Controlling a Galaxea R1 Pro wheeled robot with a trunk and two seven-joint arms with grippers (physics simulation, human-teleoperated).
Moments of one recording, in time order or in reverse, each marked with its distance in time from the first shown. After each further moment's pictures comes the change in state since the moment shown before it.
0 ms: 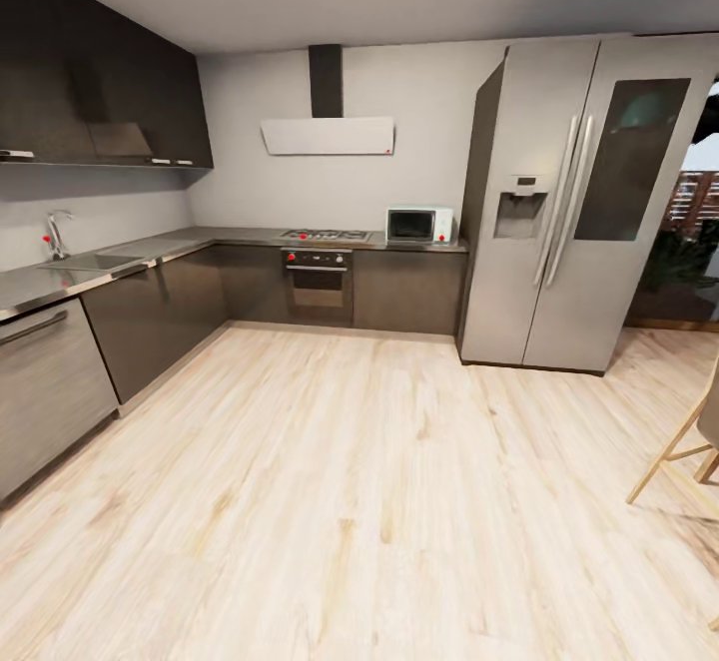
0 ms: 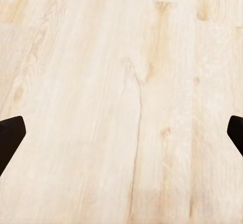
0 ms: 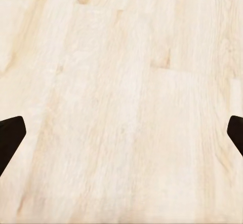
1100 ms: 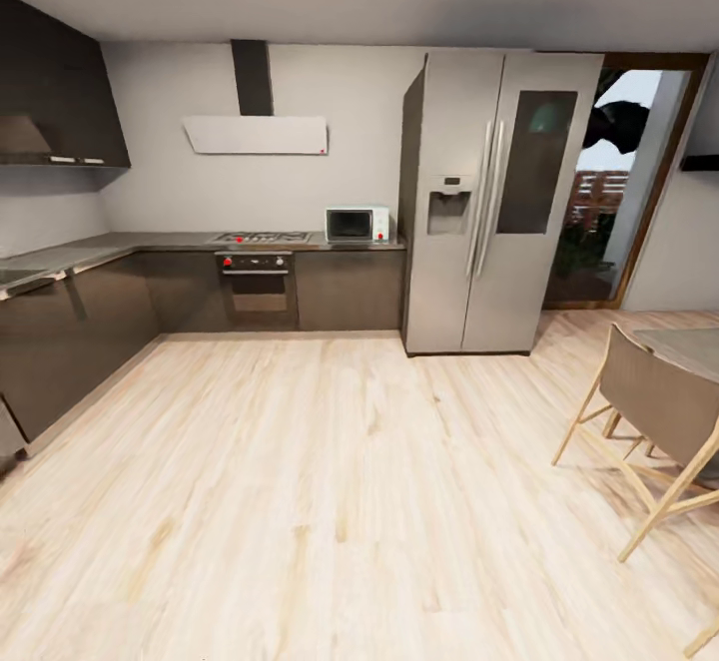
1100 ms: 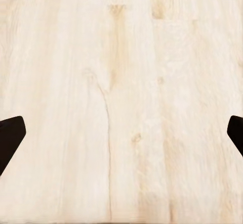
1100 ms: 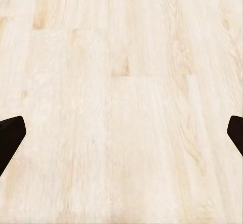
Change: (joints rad) left arm 0.000 -0.001 0.000 -0.002 0.000 0.000 0.000; right arm 0.000 0.008 -0.003 -0.074 -0.004 0.000 -0.007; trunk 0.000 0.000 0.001
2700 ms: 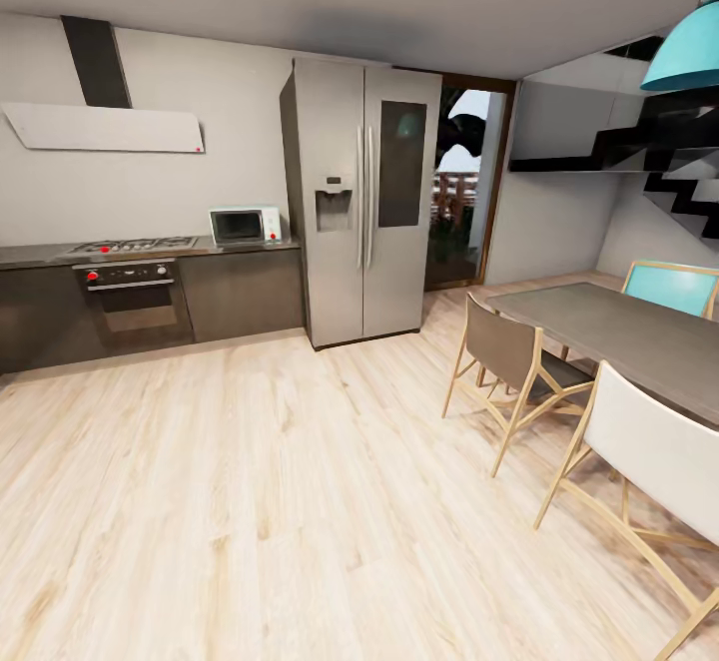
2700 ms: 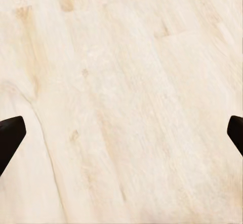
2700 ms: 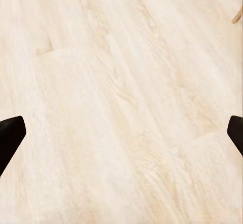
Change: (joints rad) left arm 0.000 -0.030 -0.008 -0.078 -0.004 0.102 -0.001; right arm -0.008 -0.011 -0.009 -0.007 -0.010 0.003 0.005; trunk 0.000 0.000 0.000
